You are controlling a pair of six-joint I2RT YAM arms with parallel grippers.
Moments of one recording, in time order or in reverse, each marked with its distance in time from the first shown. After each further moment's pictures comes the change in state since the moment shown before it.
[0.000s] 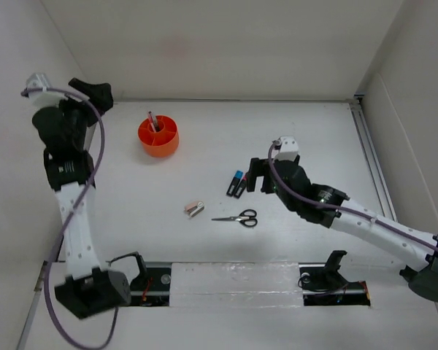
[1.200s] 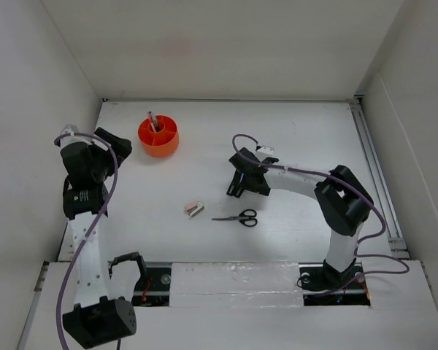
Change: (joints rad) left arm -0.036 -0.315 -0.400 -0.298 -0.069 -0.064; right arm -0.243 0.752 0.251 -0.148 -0.136 0.475
